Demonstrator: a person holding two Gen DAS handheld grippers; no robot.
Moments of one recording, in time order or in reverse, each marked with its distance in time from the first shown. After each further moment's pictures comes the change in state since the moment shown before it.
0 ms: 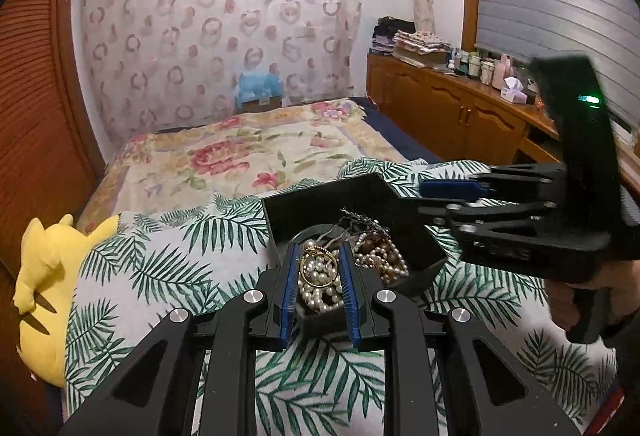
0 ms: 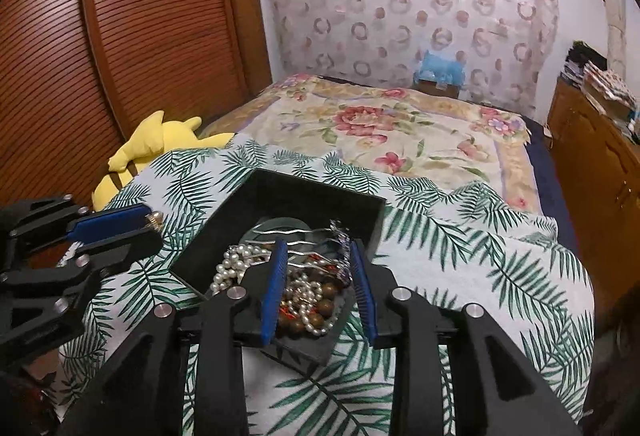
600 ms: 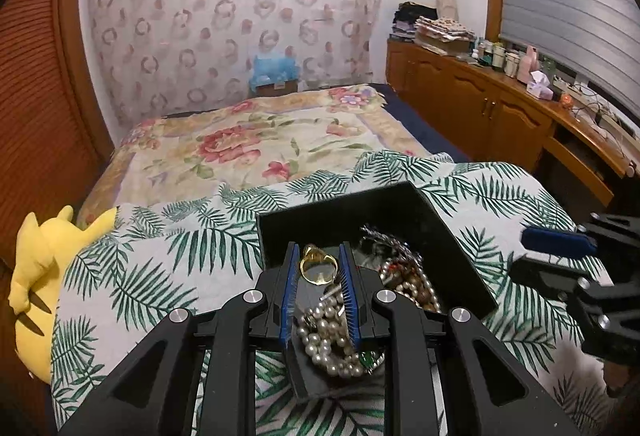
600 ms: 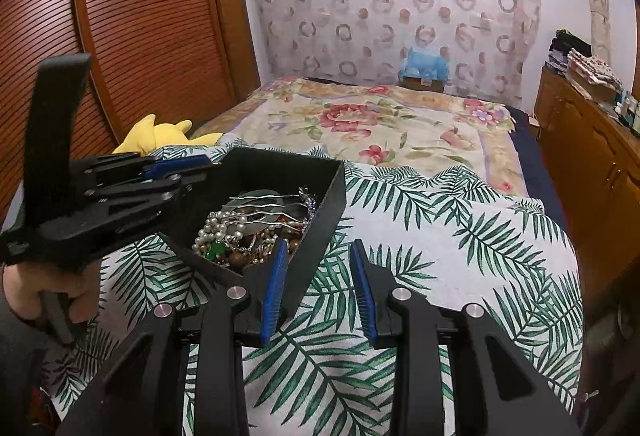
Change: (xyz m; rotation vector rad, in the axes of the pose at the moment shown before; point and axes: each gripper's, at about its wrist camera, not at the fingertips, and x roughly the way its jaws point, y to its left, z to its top) left arm 0.061 0.000 0.021 -0.030 0.053 0.066; right arm -0.026 -0.024 -0.036 0.036 -0.019 -0.021
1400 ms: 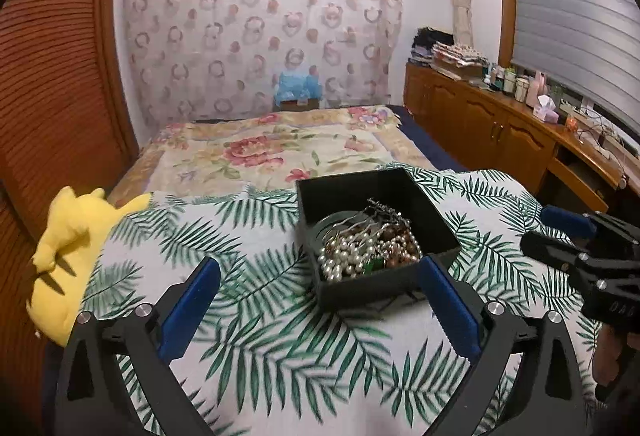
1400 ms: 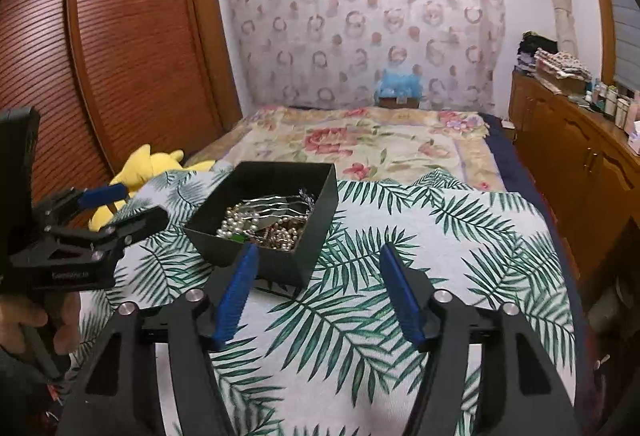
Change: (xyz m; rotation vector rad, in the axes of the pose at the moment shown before) left arm -0.091 0.003 -0.050 -0.066 -0.082 0.060; right arm -0.056 0.018 -0.035 0.085 -0.121 -0.071
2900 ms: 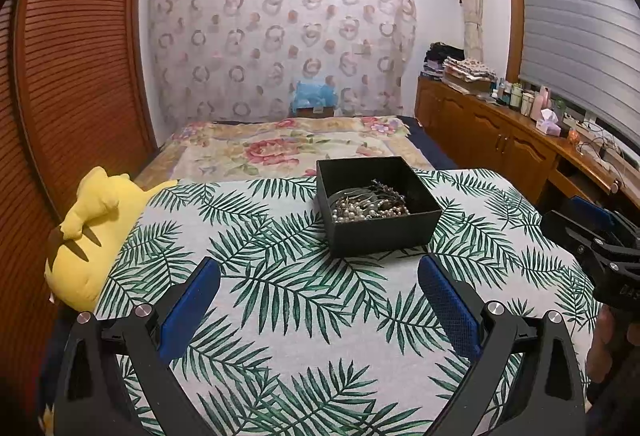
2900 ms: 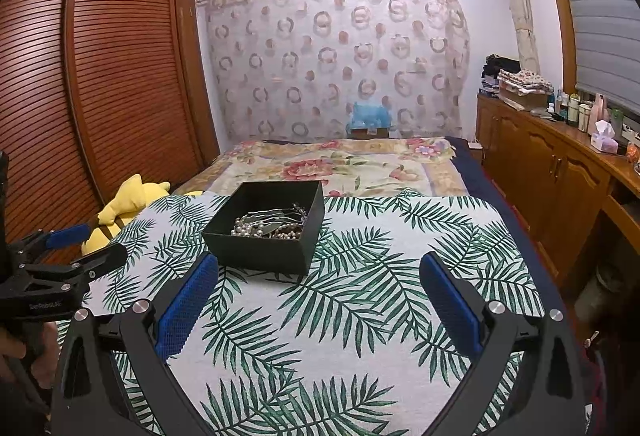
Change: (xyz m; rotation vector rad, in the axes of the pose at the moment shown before) left arm -0.073 0.006 -0.039 -0.051 -0.031 0.037; right arm -0.064 0.020 -0.033 0.034 -0.131 -0.097
